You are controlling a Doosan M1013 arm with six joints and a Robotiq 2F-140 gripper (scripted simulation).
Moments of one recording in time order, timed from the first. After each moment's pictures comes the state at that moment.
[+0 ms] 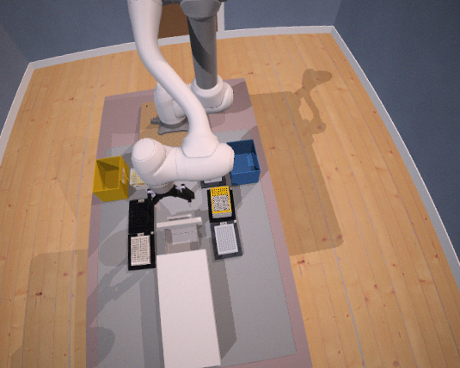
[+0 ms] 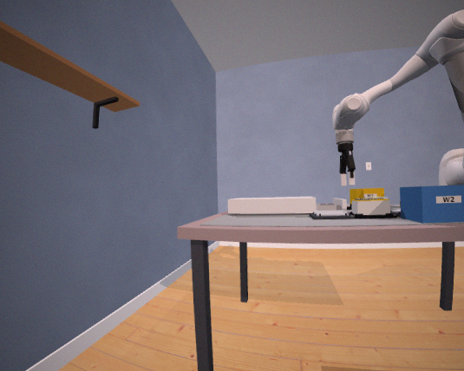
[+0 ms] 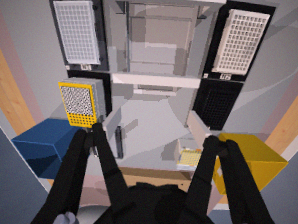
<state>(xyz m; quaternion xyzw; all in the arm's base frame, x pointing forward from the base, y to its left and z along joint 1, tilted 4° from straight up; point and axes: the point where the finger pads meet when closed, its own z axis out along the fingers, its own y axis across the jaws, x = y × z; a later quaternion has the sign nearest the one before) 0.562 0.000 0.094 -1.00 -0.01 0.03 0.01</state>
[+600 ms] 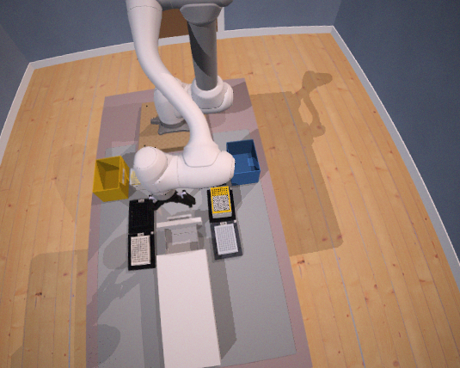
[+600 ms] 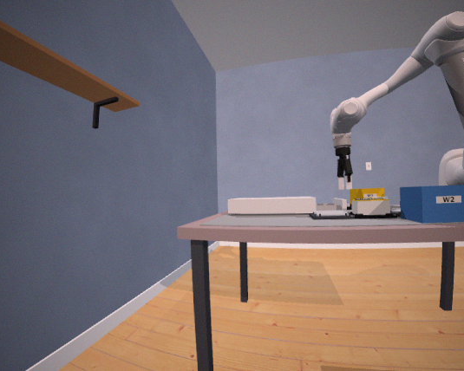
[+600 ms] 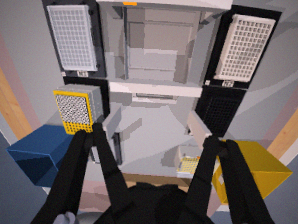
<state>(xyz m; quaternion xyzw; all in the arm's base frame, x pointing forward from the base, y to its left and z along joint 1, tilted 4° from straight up) 0.576 0.000 0.073 -1.00 -0.01 0.03 0.01</state>
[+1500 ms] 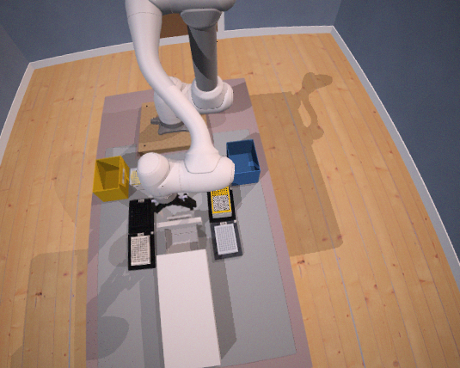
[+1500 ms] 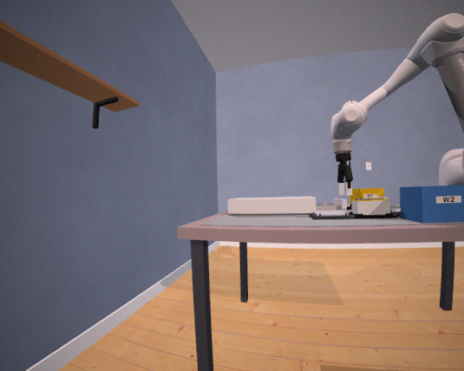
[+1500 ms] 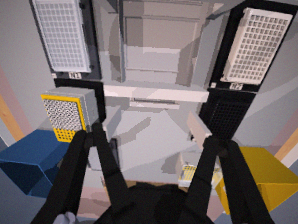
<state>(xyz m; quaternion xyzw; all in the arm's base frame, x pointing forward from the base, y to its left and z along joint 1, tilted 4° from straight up) 0.573 0.001 0.042 -1.00 -0.01 0.03 0.01</state>
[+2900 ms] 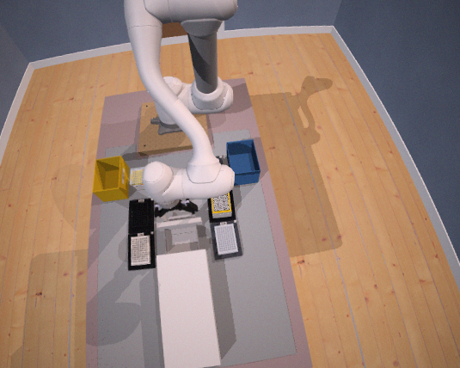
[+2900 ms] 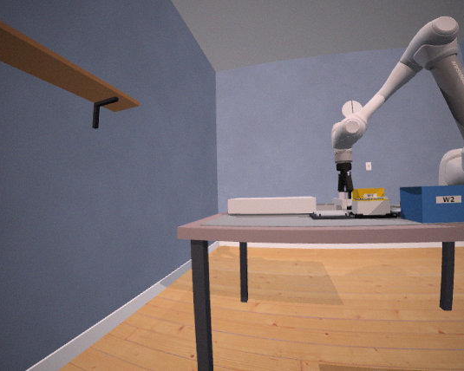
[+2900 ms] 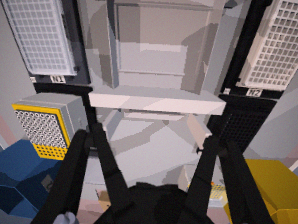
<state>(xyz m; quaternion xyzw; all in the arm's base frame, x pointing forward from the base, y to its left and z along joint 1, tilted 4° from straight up) 0.570 0.002 -0.008 -1.00 -0.01 0.03 0.01</state>
